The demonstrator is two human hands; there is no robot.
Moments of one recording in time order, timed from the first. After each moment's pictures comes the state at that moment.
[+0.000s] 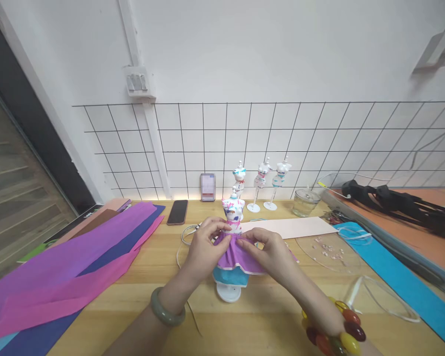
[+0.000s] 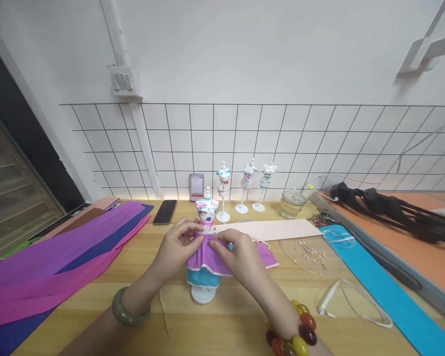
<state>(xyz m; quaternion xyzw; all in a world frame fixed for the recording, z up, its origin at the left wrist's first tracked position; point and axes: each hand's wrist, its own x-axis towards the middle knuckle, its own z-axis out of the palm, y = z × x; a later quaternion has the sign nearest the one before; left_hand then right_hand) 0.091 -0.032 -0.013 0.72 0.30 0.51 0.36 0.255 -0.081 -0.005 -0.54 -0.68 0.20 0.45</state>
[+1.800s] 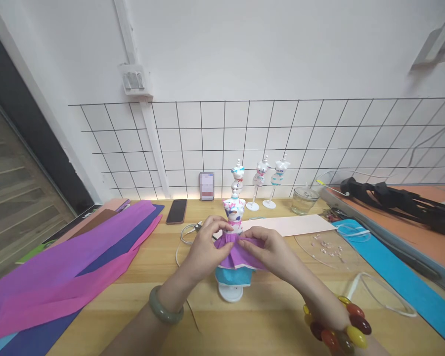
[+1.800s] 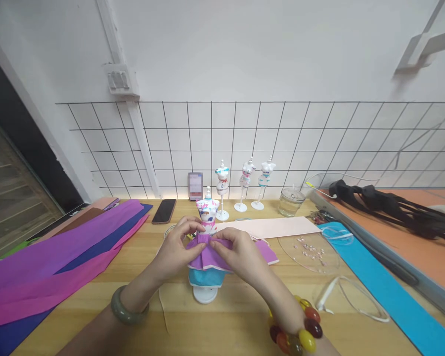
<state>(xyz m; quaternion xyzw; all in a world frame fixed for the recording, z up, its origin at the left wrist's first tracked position) 0.091 -0.036 -0.008 0.78 0.30 0.46 0.32 0.260 -0.086 0.006 -0.55 -0.69 0.26 0.41</state>
